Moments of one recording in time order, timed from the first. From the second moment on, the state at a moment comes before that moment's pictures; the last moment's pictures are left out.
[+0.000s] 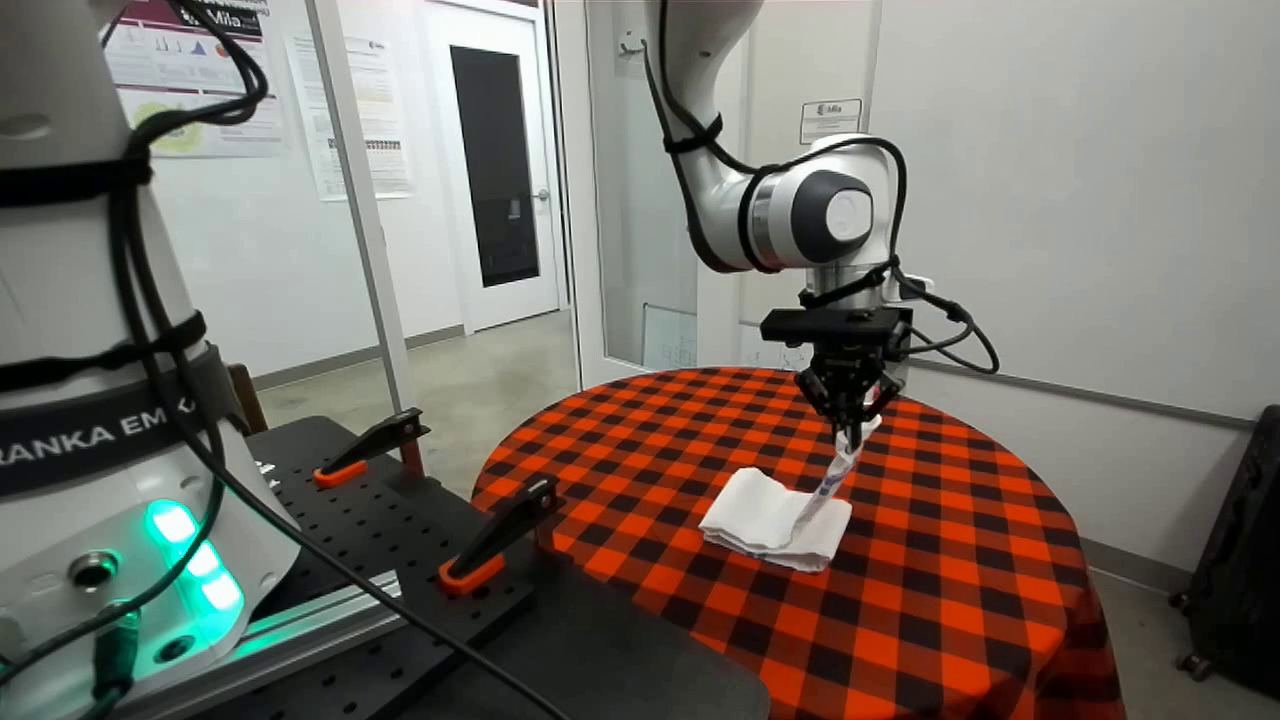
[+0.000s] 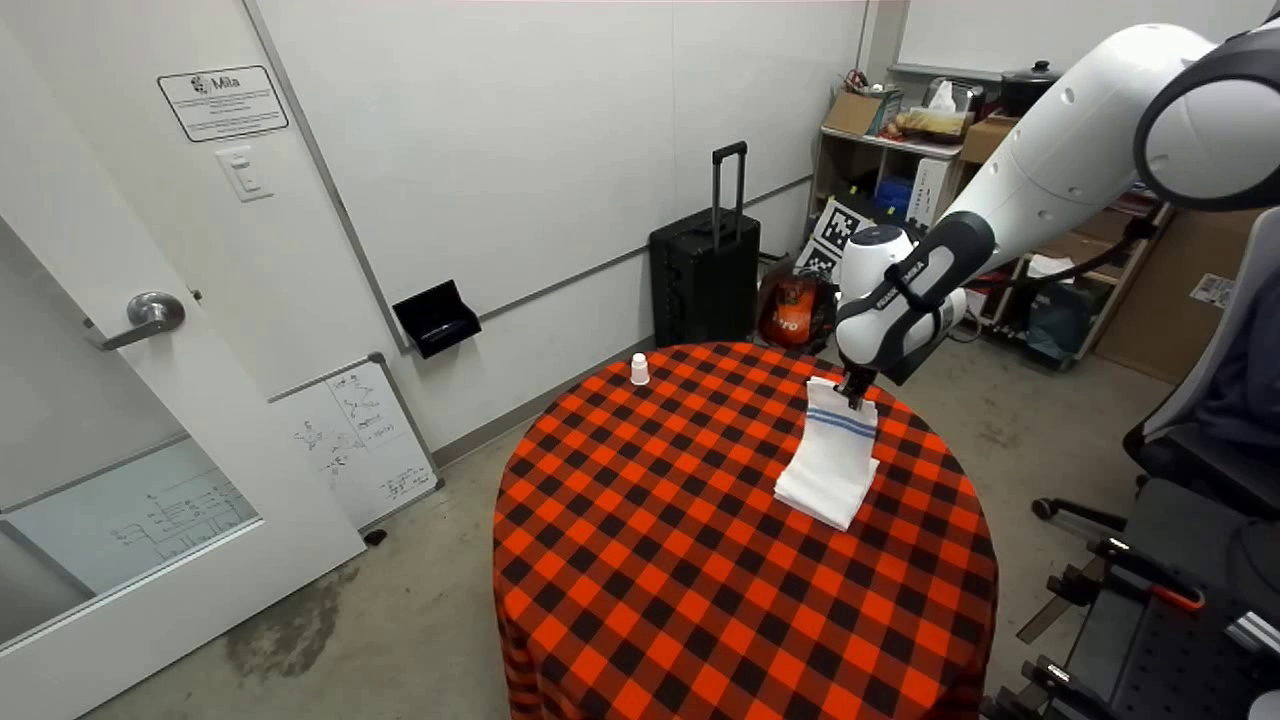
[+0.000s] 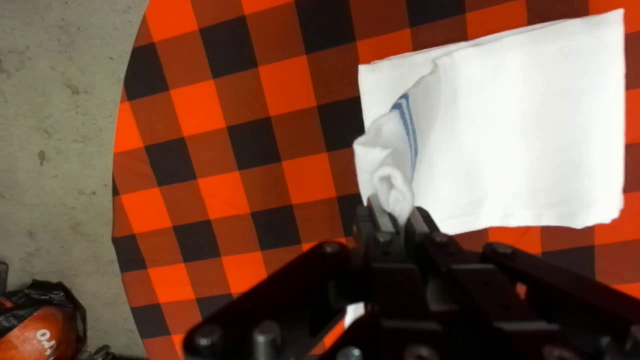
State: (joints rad) arm -0.20 0.85 -0.16 -1.82 -0.08 2.67 -0.21
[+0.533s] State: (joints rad) arm -0.22 0.97 -0.18 -1.70 -0.08 2.67 -0.20
